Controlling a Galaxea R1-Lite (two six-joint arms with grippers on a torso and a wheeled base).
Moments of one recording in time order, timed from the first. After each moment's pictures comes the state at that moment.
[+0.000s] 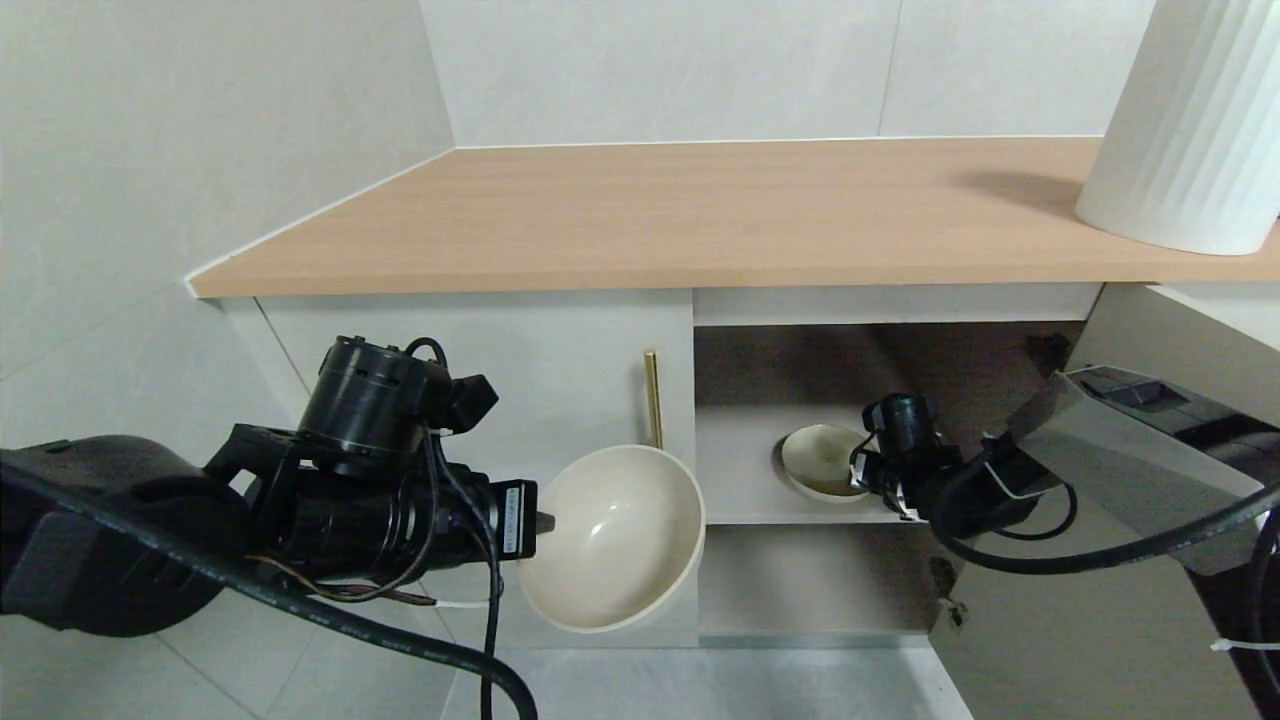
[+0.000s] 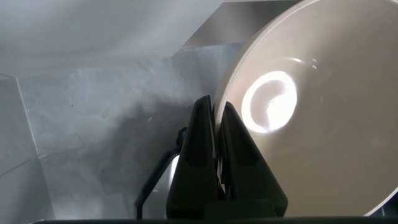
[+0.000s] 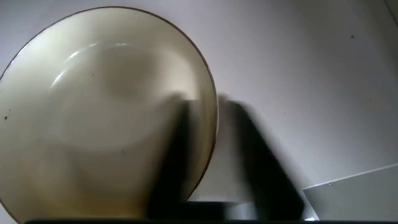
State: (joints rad) left arm -0.46 1.68 -0.86 -0.06 -0.11 -0.41; right arm 0.29 2.48 -1.35 -0.52 -0.41 0.42
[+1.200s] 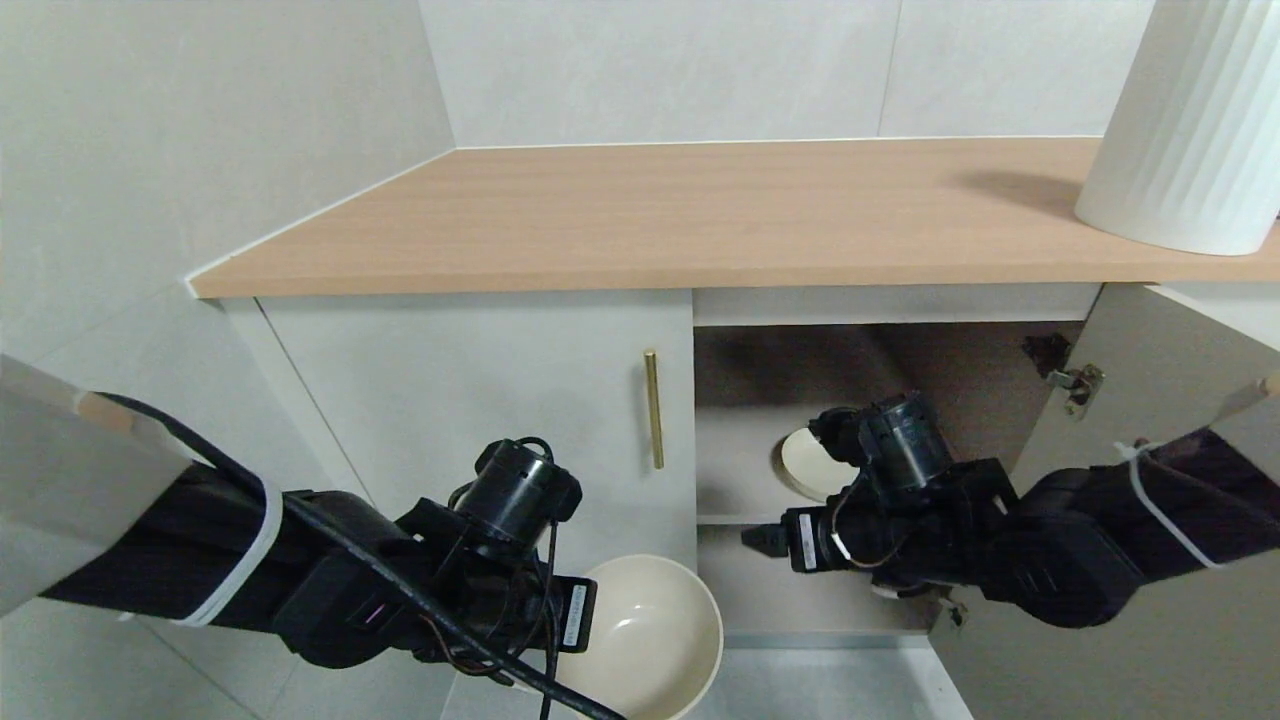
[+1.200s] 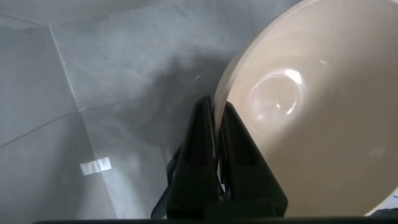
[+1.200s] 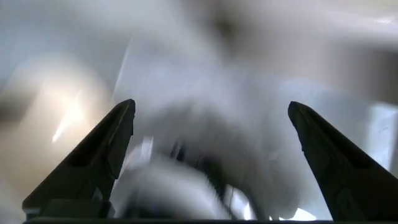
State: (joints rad) left arm -0.59 1.92 -0.84 -0.04 0.09 -0.41; right arm 0.65 1.96 -0.93 -0.32 -0.03 0.38
